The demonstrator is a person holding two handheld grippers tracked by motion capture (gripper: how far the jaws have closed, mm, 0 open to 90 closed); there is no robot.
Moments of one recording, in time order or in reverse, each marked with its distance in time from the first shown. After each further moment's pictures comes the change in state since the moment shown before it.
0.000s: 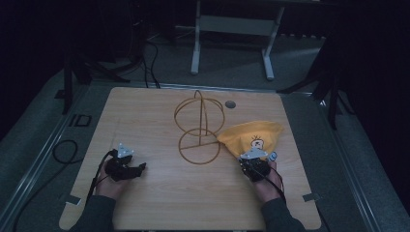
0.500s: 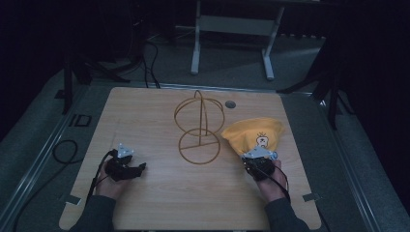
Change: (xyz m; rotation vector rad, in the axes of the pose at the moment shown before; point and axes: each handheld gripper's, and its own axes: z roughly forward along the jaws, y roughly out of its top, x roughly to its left) left arm 0.000 0.000 0.000 -0.001 0.000 0.000; right arm -0.006 0.006 -0.019 -0.026 -0.012 -0.012
